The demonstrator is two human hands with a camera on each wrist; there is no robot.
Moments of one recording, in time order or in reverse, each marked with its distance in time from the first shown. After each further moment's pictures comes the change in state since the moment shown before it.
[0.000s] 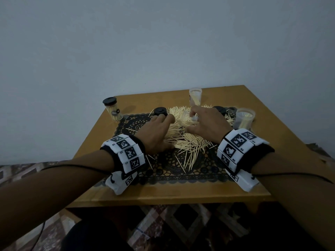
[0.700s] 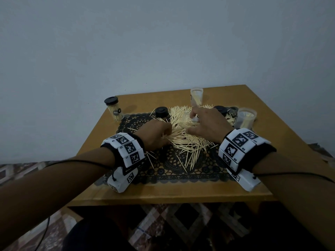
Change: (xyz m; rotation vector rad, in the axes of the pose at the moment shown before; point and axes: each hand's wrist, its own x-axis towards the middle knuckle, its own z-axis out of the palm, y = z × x) left_hand 0.005 -0.015 0.002 -0.026 -0.006 0.052; right_hand 0.000 -0.001 0.001 -0.016 -0.054 -0.007
